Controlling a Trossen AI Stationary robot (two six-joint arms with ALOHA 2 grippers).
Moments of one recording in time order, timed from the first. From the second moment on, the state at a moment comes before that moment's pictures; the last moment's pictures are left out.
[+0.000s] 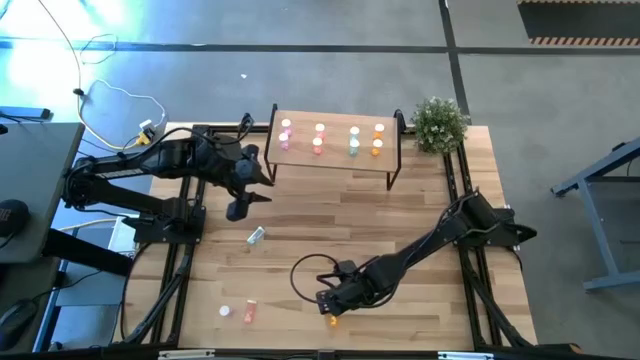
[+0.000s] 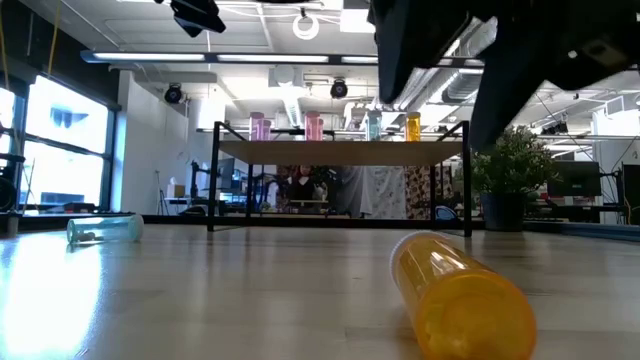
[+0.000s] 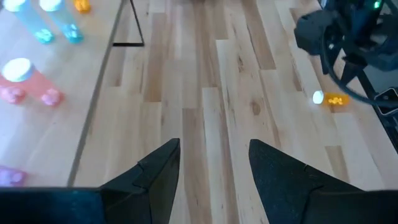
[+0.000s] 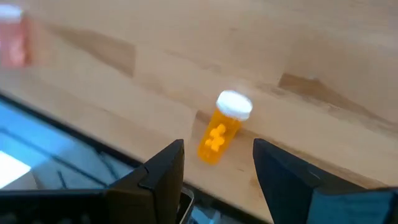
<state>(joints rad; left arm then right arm) 0.26 1.05 1.14 -0.82 0.15 0.14 0.52 2.04 1.61 -0.70 -0.02 1.82</state>
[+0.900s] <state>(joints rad) 0.29 1.05 1.14 -0.82 0.15 0.14 0.53 2.19 1.61 -0.57 -0.04 1.87</state>
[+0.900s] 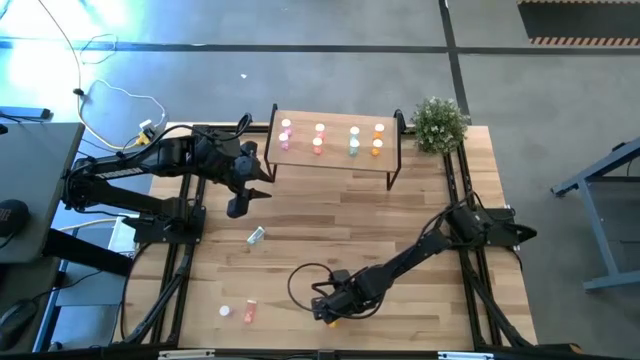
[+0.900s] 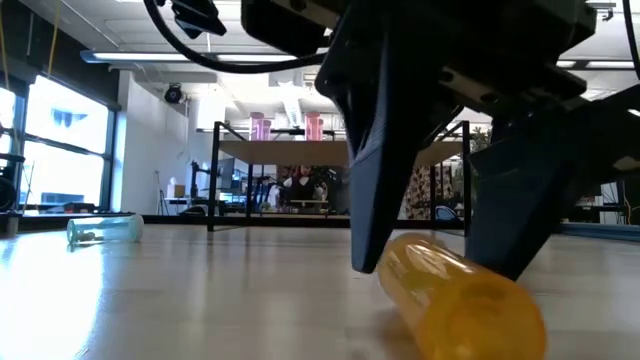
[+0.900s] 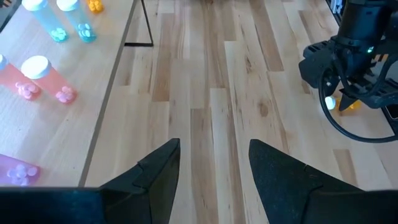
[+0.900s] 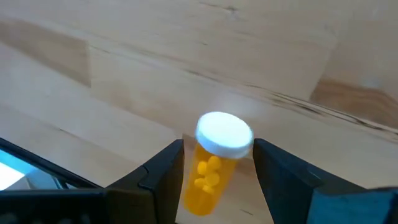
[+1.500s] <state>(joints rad) 0.29 1.05 1.14 -0.82 0.15 0.14 0.53 2.19 1.61 -0.59 -0.05 1.88</state>
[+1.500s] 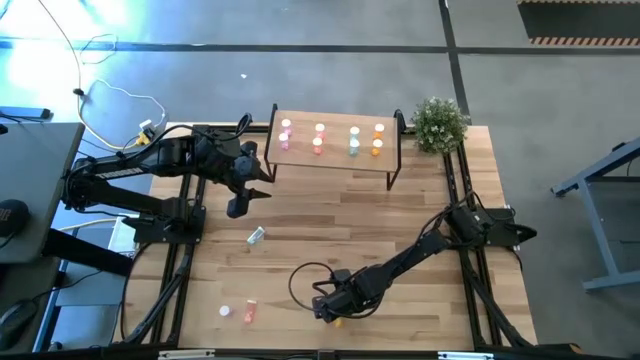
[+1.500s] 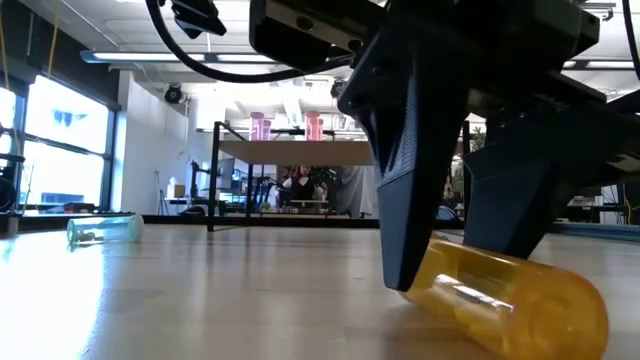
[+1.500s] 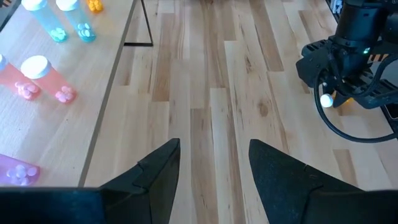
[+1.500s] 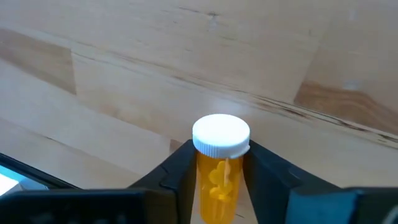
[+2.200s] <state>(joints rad) 0.29 1.05 1.14 -0.83 0.15 0.14 0.53 2.18 1.61 -0.53 0.14 1.87</state>
